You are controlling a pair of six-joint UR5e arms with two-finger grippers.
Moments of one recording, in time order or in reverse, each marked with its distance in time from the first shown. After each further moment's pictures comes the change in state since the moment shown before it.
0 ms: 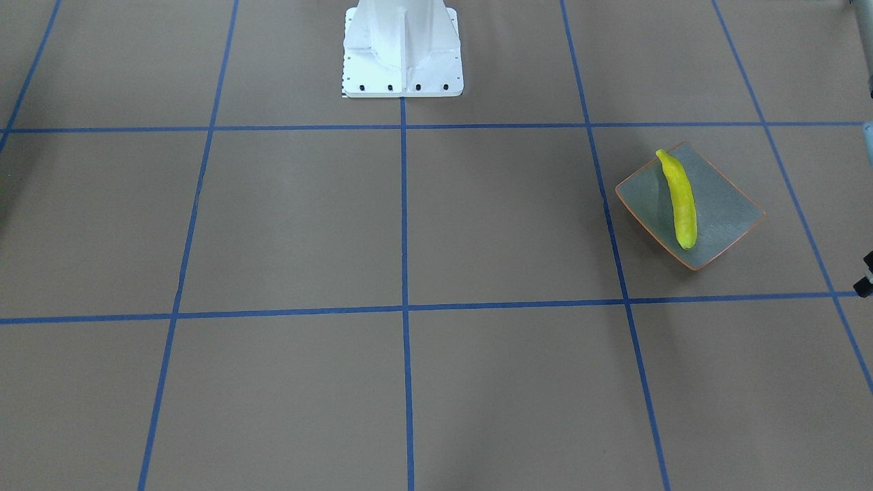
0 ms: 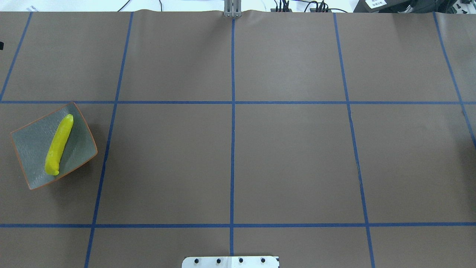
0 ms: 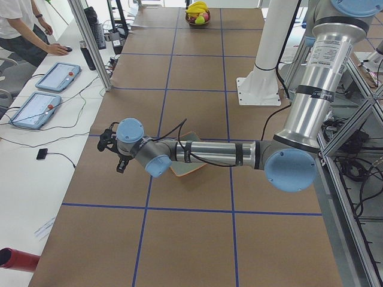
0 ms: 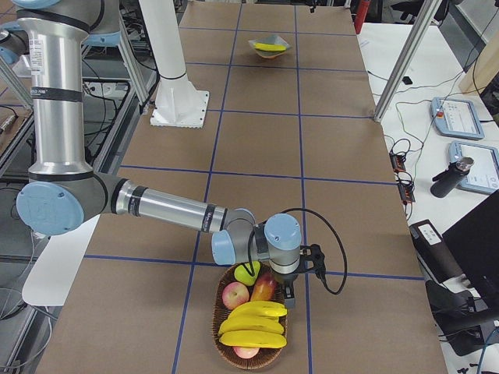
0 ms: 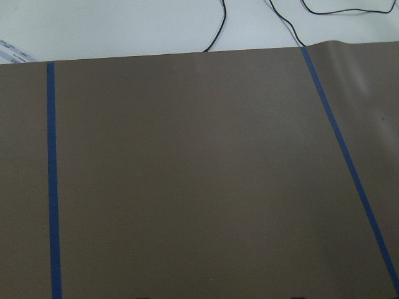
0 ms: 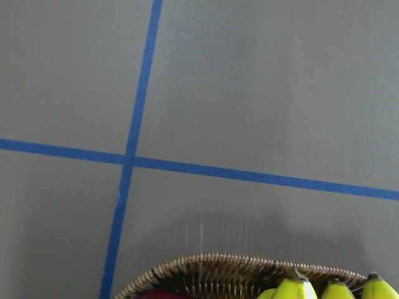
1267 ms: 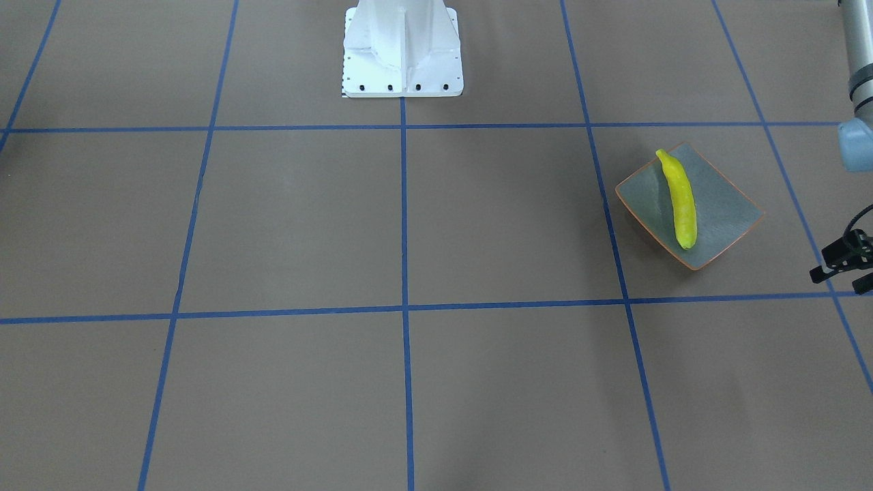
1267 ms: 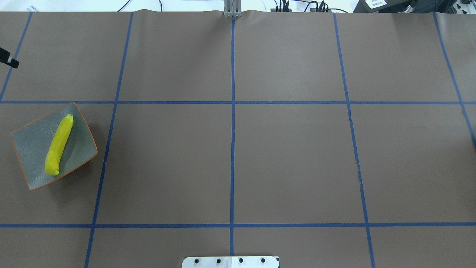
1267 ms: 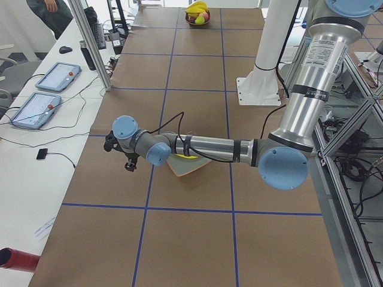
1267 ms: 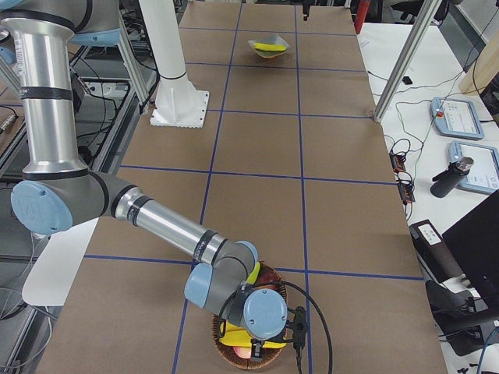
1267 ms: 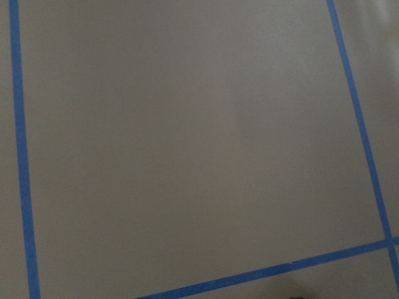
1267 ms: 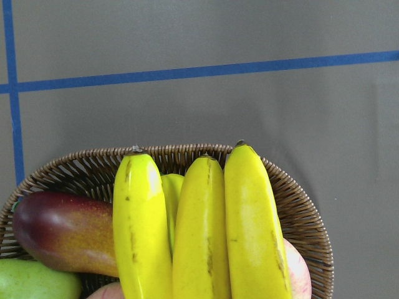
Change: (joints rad) left arm 0.054 -0.017 -0.027 0.265 -0.077 0.131; right arm 0.260 0.072 -0.204 -0.307 0.166 -0.261
